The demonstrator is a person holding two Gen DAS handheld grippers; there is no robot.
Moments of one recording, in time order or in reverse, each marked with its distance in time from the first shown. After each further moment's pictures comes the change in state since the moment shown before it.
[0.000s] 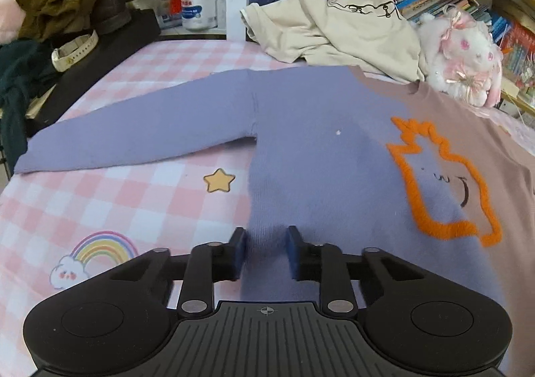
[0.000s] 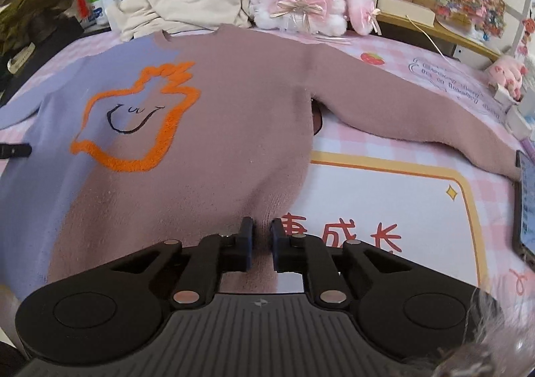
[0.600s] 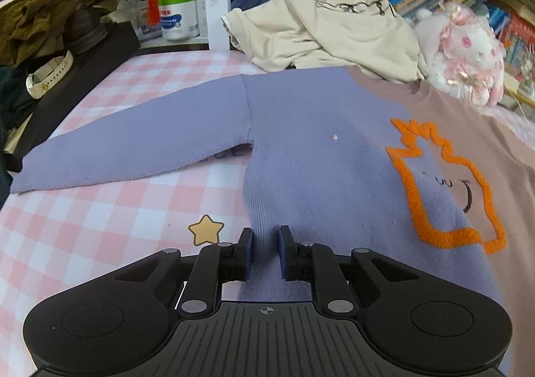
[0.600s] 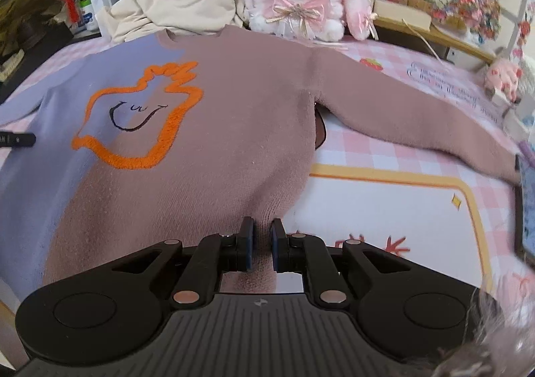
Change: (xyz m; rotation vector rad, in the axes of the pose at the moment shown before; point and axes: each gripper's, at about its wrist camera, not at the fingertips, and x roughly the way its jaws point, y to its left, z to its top) left arm 0.021 -0.002 0.024 0.066 0.013 -0.015; right arm 0.009 0.007 0.009 0.062 -0.013 -0.039
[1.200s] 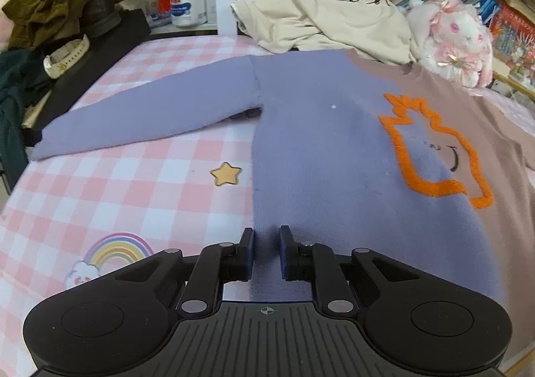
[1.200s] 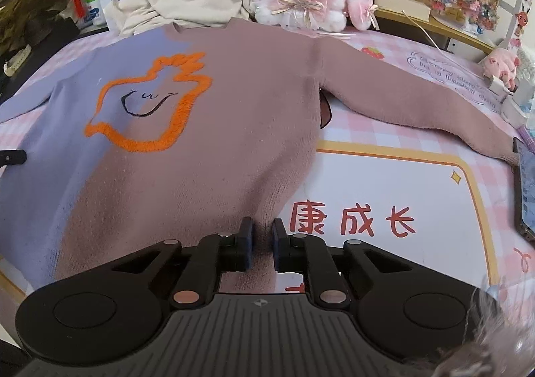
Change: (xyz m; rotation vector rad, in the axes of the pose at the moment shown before) left arm -0.028 0.008 -0.031 0.001 0.021 0.019; right arm -0.012 0.008 -0.014 -0.001 0.023 0.009
